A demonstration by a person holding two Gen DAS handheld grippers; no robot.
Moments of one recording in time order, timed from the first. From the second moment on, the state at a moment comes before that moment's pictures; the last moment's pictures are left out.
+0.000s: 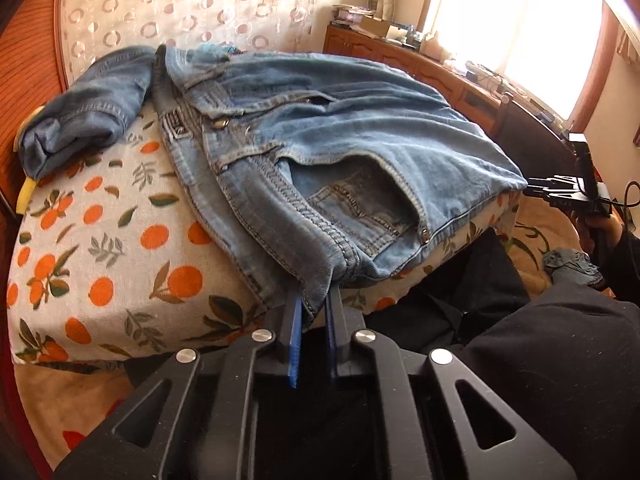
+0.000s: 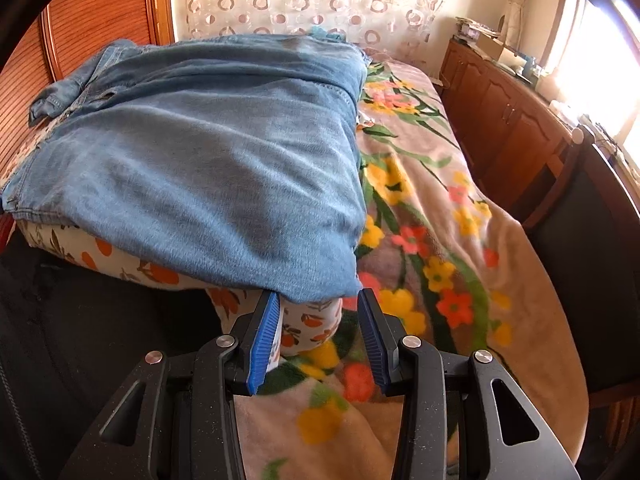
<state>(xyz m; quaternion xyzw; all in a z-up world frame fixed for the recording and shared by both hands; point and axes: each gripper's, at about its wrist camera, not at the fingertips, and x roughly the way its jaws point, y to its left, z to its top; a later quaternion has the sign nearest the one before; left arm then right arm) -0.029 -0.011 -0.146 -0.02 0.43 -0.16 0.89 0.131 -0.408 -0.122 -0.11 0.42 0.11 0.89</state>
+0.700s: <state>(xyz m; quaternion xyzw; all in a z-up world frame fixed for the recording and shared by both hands) -0.045 -0.005 -0.056 -0.01 0.35 -0.16 0.92 0.109 -0.427 -0.041 -0.10 0.31 0.13 0.94</state>
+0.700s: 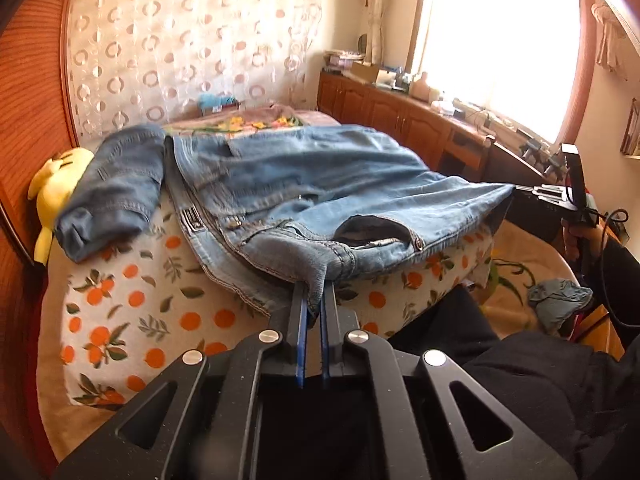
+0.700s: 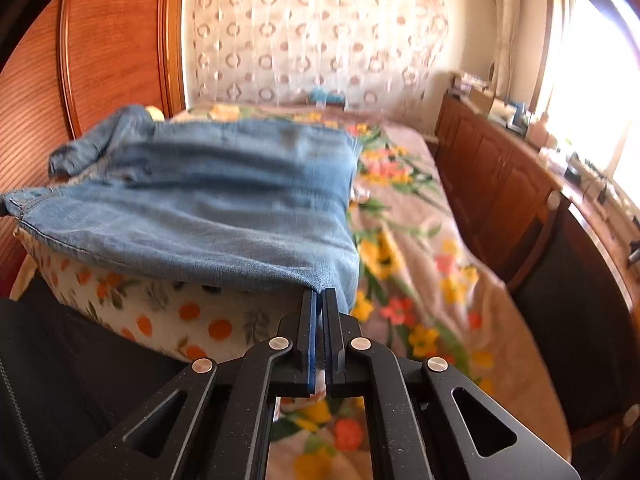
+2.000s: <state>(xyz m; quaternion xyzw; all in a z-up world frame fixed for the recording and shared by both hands) 0.206 0.081 -0.050 0.00 0.32 -0.06 0.95 0.344 -0.288 -0.043 -0.19 0.25 0.08 0.94</state>
